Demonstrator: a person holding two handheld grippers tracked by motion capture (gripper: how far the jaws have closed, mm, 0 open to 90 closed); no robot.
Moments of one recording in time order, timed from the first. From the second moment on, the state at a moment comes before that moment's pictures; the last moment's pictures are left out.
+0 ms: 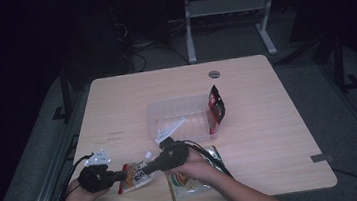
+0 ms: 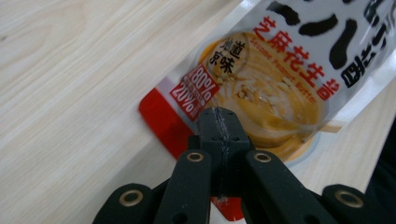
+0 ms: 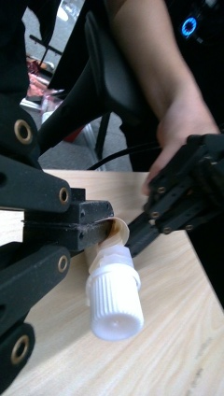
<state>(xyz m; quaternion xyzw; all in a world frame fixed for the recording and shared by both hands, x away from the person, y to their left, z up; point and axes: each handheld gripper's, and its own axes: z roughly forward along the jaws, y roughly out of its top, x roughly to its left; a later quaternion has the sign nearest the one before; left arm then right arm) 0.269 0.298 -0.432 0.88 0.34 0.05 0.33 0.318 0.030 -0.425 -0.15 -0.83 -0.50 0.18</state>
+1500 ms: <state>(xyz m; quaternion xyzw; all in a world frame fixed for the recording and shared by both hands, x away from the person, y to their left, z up) 0.269 0.294 -0.437 0.87 0.33 0.04 0.37 0.338 -0.036 -0.335 -0.14 -0.78 -0.59 0.11</state>
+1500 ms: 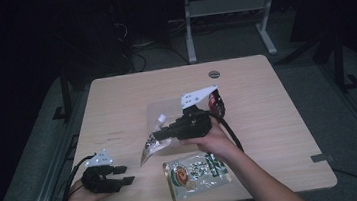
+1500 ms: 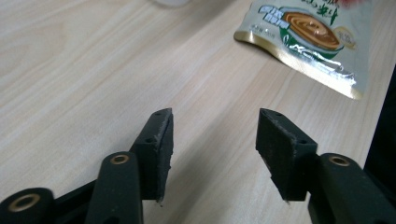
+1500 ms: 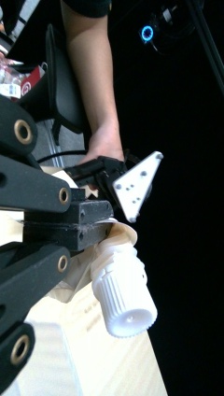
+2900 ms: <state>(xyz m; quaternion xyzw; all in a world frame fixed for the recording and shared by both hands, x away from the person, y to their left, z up) 0.270 0.296 -0.442 0.87 0.33 0.05 0.36 0.421 -0.037 -0.323 -0.20 -0.81 -0.55 0.02</state>
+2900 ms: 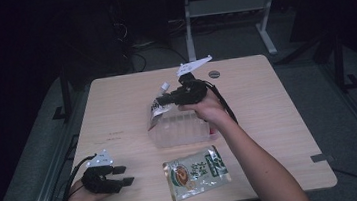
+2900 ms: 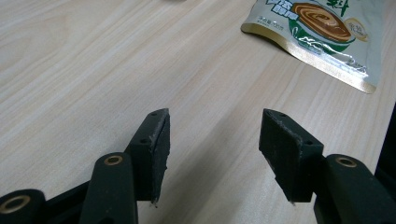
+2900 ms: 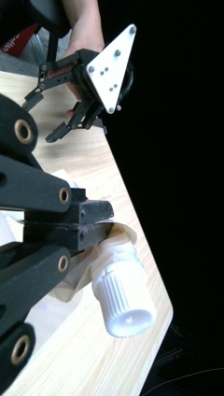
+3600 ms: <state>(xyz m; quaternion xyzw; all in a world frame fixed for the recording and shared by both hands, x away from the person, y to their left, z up) 0.270 0.294 -0.443 0.87 0.33 0.04 0.36 0.420 -0.011 -0.328 -0.17 -0.82 -0.55 0.05</state>
